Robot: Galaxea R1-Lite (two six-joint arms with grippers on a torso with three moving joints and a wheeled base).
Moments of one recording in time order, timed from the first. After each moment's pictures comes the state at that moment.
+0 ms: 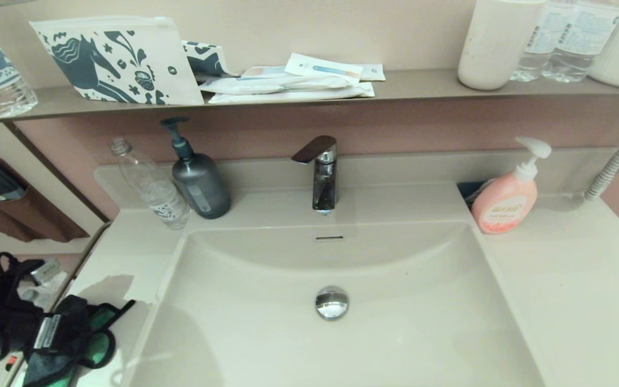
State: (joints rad) left arm 0.56 1.67 -0.74 0.18 -0.25 0.49; right arm 0.00 0.00 -0.02 0.05 -0.02 0.02
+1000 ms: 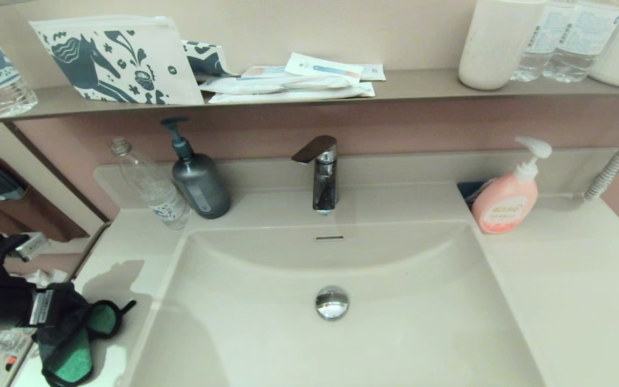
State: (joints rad) left arm 0.56 1.62 -0.82 0.18 -0.34 0.46; right arm 0.00 0.00 -0.02 0.05 -0.02 0.02
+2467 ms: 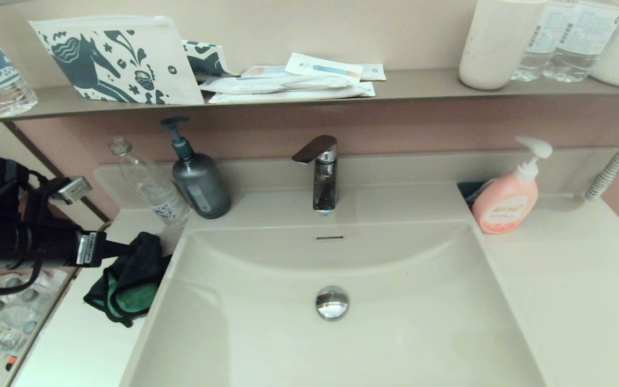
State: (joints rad) left arm 0.32 1.64 -1.04 0.20 -0.35 0.32; right arm 0.00 0.00 -0.02 0.05 -0.02 0.02
